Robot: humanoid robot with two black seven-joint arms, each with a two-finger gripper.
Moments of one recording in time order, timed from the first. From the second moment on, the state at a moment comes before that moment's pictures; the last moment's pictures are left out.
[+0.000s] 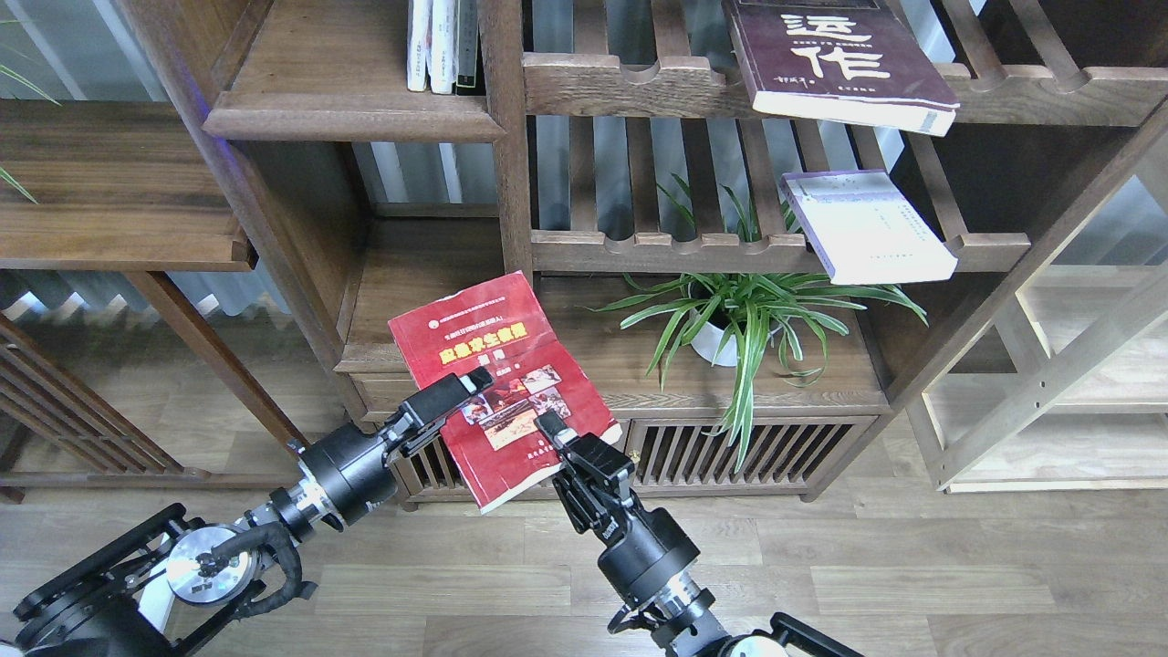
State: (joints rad) left arm -0.25 0.29 -0.76 -1.23 -0.23 -0.49 0.17; right arm 0.01 0.02 0.63 1.25 0.31 0.58 0.18
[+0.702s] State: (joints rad) left arm -0.25 0.29 -0.76 -1.23 -0.23 -0.49 0.17; right arm 0.00 0.02 0.64 1.25 0.31 0.58 0.18
